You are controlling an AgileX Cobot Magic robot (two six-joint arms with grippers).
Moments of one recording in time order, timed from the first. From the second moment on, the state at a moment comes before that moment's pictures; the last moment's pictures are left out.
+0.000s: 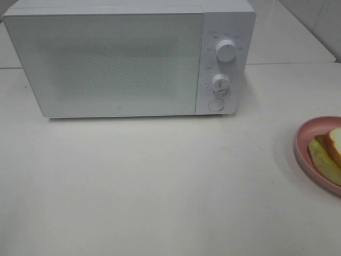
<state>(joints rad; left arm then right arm) 0.03 0.00 -0.50 0.07 1.04 -0.08 0.04 0.00 -0.51 -0.05 1.04 0.07</state>
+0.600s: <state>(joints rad) 0.03 0.00 -0.50 0.07 1.04 -0.08 0.04 0.00 -0.51 -0.05 1.04 0.07</state>
